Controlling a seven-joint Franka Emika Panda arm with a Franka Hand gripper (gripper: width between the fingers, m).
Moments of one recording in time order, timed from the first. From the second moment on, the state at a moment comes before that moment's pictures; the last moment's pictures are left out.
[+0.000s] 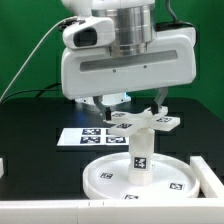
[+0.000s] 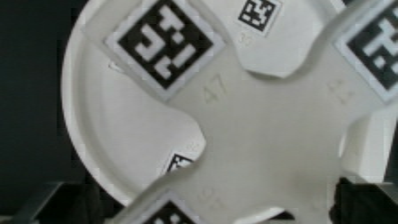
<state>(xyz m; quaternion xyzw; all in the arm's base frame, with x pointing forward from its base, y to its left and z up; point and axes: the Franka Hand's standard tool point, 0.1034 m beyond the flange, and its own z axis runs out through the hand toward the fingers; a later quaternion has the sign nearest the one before) 0.579 0.021 0.127 -1.00 -0.04 0.04 0.05</state>
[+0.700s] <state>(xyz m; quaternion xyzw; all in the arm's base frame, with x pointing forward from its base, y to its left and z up) 0.588 0.044 0.132 -1.00 -0.03 0.01 0.05</state>
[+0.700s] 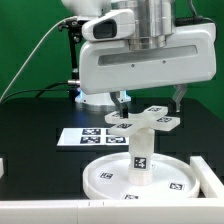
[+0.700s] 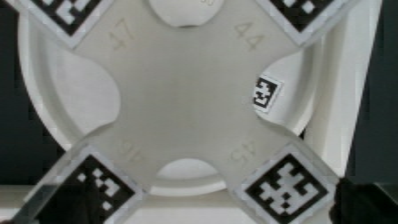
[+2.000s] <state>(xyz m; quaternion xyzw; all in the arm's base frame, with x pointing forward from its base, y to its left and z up) 0.573 0.040 0.128 -1.00 -0.02 0.00 0.04</state>
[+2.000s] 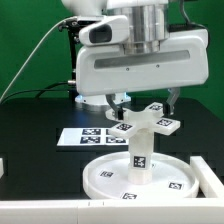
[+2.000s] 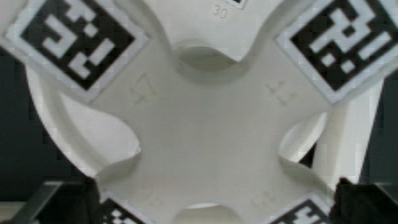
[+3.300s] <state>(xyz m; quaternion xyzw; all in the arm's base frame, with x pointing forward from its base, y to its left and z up) 0.554 0.038 0.108 -1.00 -0.02 0.01 0.04</state>
